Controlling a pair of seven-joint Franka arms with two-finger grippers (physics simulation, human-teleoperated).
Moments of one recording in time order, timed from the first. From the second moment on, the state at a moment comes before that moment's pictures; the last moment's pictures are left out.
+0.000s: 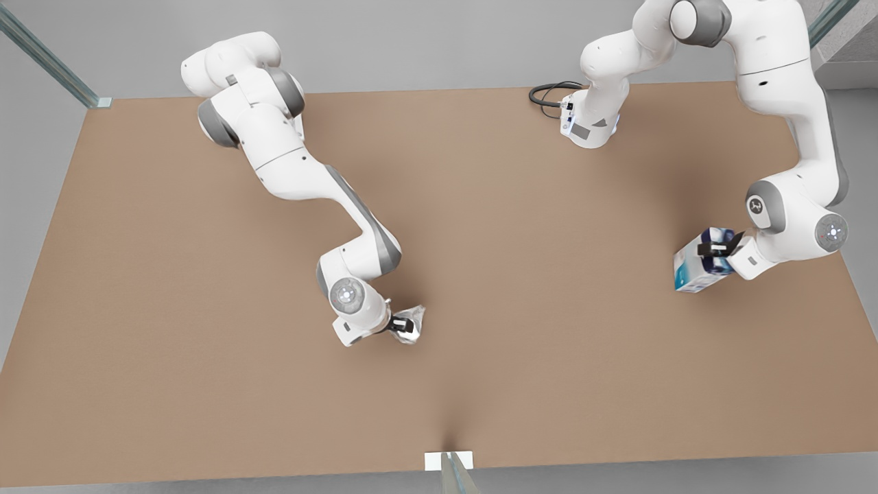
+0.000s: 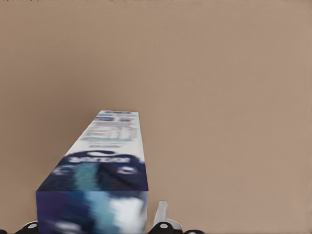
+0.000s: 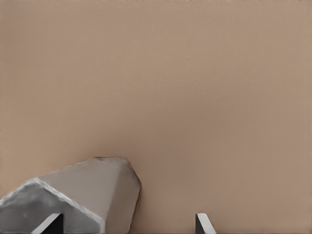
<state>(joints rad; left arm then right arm) 0.26 0.31 0.06 -1.93 0.02 1.99 0.40 0.48 0.88 0.03 -1.26 0.13 2.20 0.64</state>
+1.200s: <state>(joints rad) -0.44 0.55 -0.41 -1.54 0.19 2.07 -1.91 0.03 0.12 0.00 -1.53 -0.04 1.58 0.05</state>
